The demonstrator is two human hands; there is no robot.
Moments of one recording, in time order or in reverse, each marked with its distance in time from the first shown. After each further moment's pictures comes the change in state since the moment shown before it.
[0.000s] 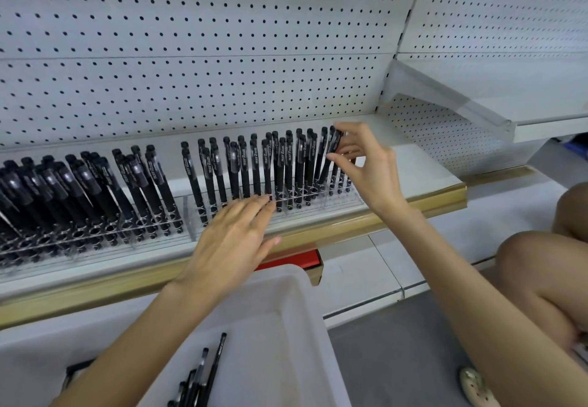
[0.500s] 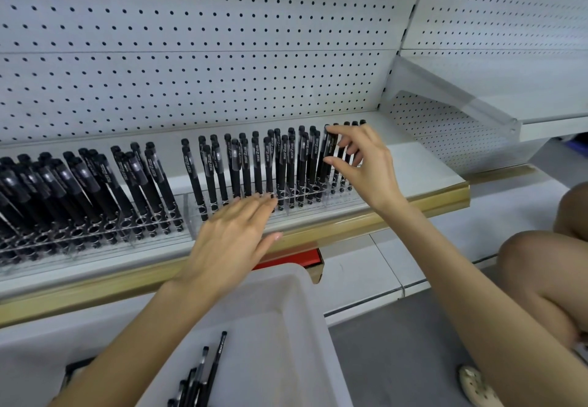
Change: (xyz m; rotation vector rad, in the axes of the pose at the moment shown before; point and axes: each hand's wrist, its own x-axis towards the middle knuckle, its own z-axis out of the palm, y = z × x) left_hand -0.001 -0.003 -0.002 -0.053 0.046 -0.010; right_hand 0.004 0.018 0.008 -0.091 -0.058 -0.017
